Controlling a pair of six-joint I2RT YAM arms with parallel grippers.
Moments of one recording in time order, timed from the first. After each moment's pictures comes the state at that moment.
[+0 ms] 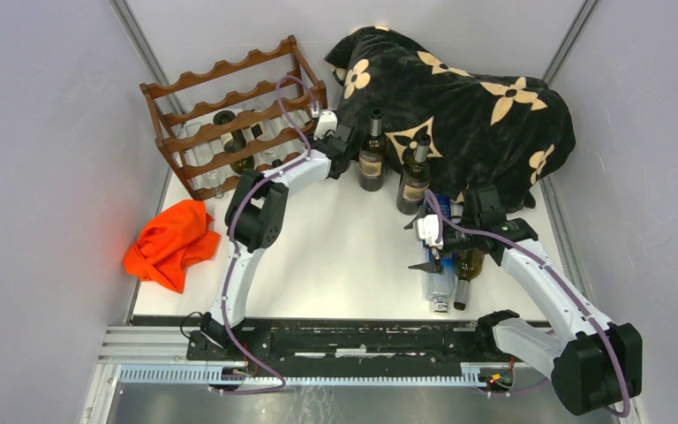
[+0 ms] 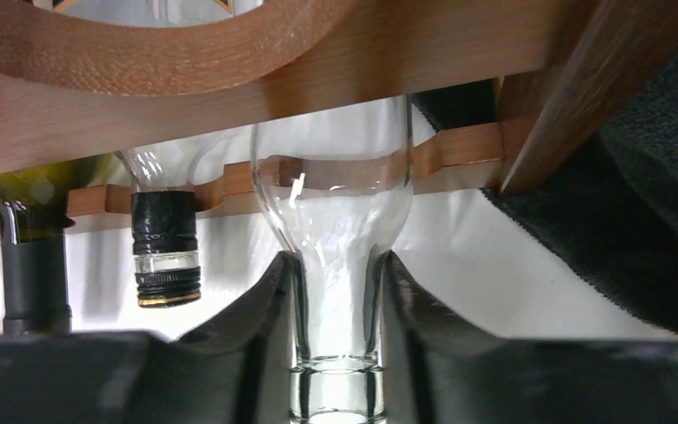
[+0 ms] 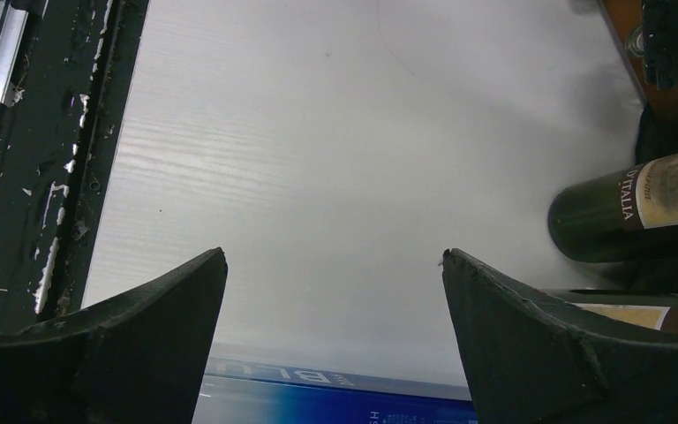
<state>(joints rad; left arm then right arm) -0.56 2.32 1.83 -0.43 -0.90 -0.49 0.27 1.03 0.73 -0.65 -0.99 -1.21</state>
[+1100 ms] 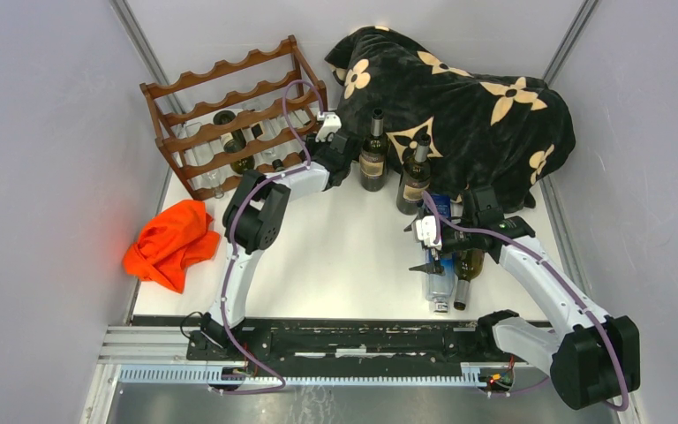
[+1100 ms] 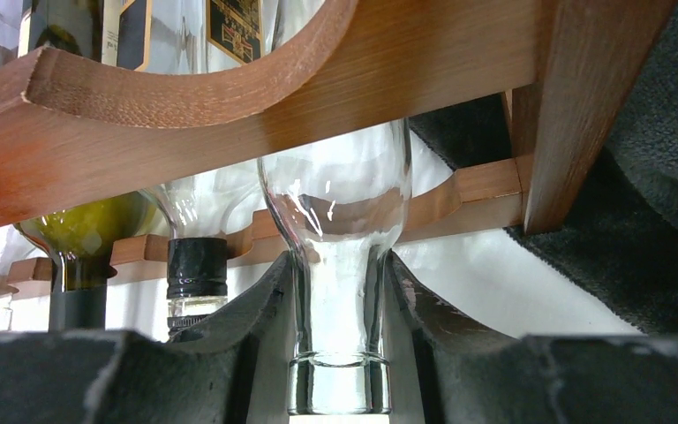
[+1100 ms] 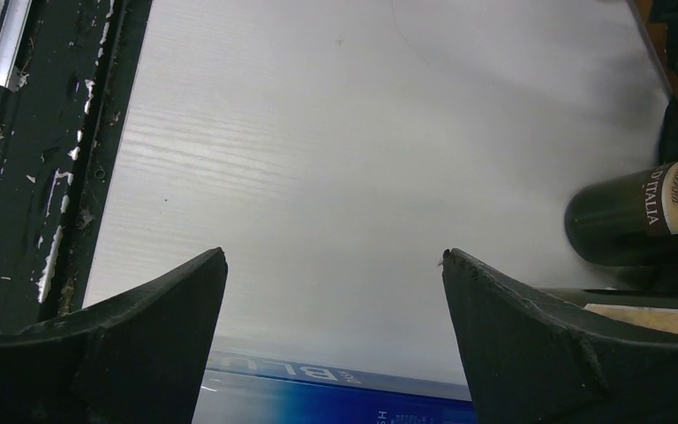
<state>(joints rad) -0.56 2.29 1.66 -0.05 -1.00 -0.21 0.27 1.07 0.73 -0.68 -0.98 -1.24</state>
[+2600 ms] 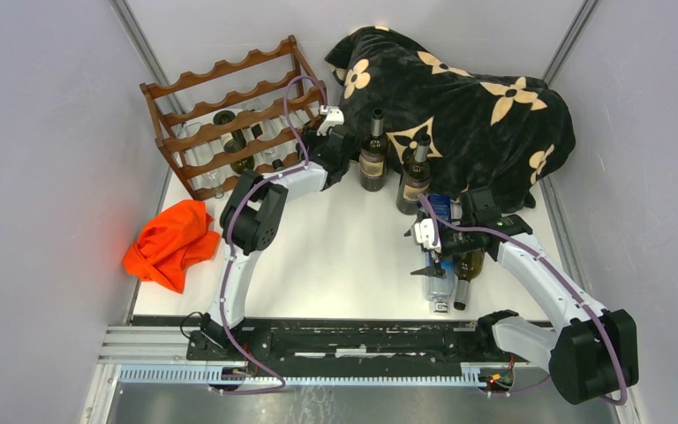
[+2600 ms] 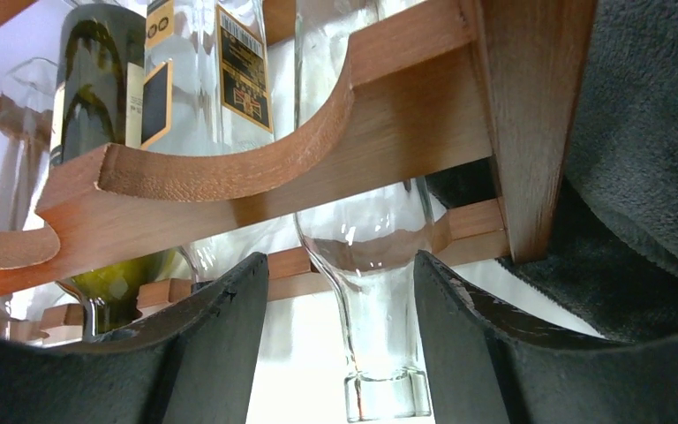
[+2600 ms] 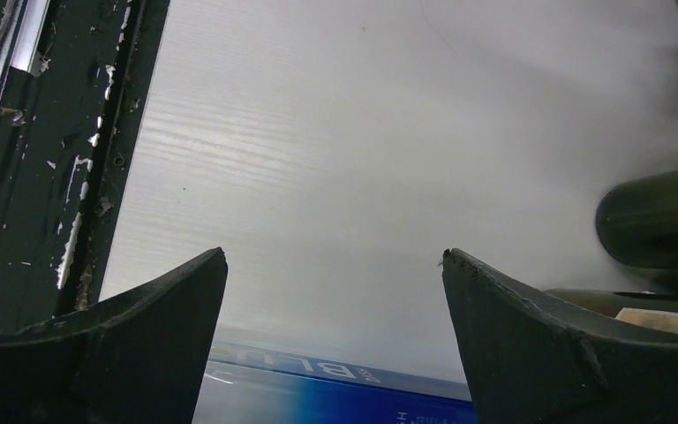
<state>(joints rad) -0.56 2.27 1.63 0.10 -0.97 -0.05 0.27 1.10 0.73 -0.73 -0.98 -1.30</state>
